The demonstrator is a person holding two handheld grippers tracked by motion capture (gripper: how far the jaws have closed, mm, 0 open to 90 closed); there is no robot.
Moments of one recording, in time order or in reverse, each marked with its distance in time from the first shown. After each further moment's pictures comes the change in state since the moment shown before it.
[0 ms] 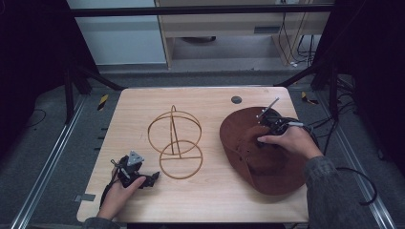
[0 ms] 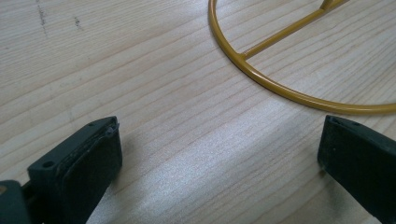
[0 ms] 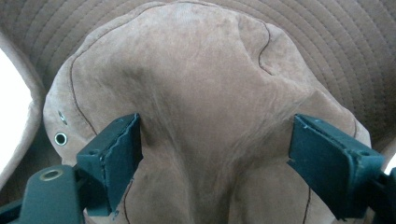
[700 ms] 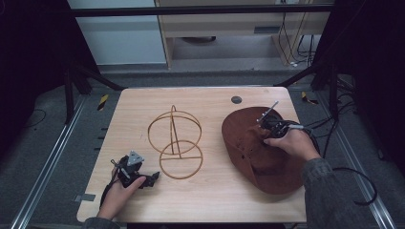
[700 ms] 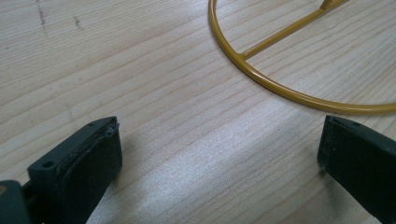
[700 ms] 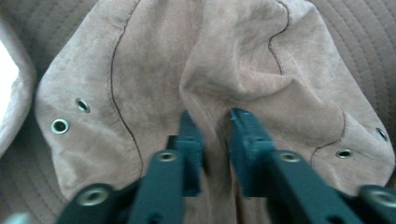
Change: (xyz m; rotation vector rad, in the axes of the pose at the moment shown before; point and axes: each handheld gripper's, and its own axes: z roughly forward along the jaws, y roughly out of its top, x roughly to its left) left arm 0.000 0.000 0.000 -0.001 0.000 0.001; right arm -0.004 -0.007 0.013 0.025 0.040 -0.036
